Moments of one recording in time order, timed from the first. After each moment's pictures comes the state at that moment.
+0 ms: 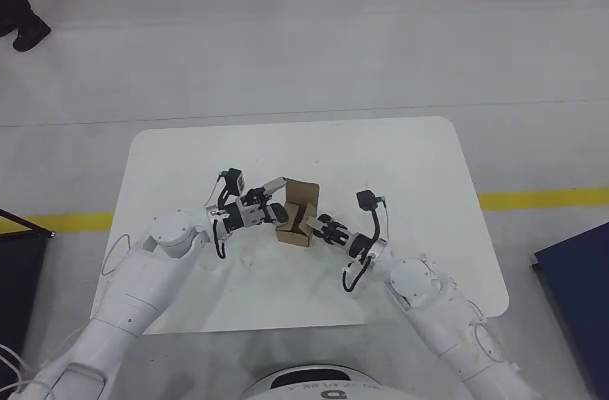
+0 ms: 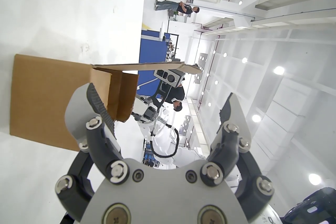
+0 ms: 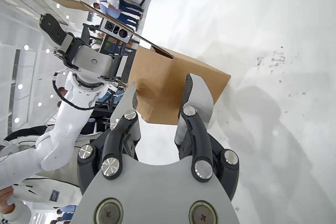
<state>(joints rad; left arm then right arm) 1.16 -1.10 -1.03 -1.30 -0.58 -0.06 -0.83 -1.45 -1.25 1.08 -1.50 -0.23 -0.25 0.41</state>
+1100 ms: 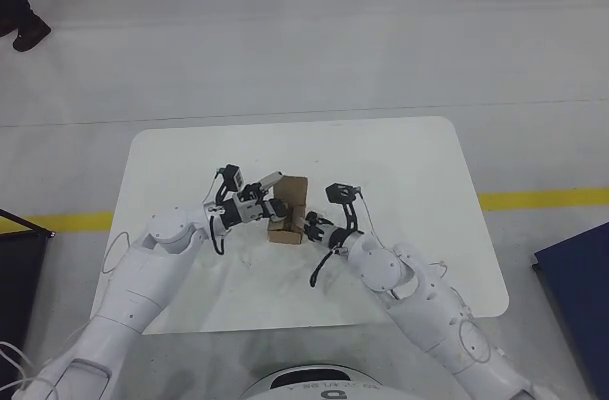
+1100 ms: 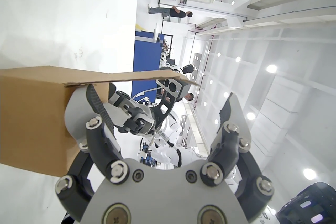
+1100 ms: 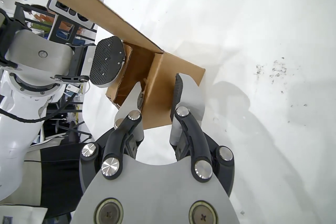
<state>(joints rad) 1.14 -1.12 -1.05 -1.26 -0.60 -0.09 -0.86 -1.36 -1.27 0.95 -1.61 -0.52 0.14 0.44</state>
